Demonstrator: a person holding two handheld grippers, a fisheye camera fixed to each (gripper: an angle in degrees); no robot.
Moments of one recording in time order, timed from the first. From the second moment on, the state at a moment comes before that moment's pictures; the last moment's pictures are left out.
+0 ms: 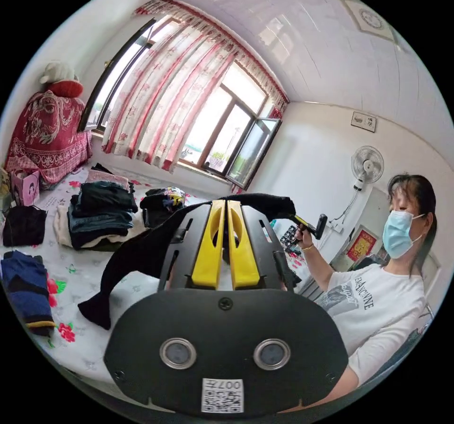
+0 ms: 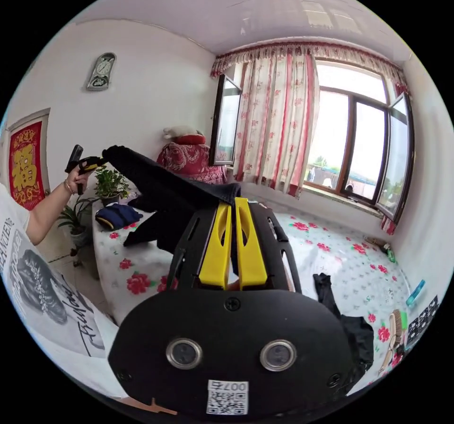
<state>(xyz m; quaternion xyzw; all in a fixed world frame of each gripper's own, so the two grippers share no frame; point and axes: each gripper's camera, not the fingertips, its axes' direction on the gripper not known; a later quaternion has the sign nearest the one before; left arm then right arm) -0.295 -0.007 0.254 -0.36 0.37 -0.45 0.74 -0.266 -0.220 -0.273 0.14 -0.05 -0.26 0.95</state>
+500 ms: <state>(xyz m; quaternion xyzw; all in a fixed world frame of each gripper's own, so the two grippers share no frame) -0.093 0.173 0.011 -0.68 0.24 -0.54 0.44 -0.139 0.134 -0.045 -0.31 -0.08 -0.17 0.93</state>
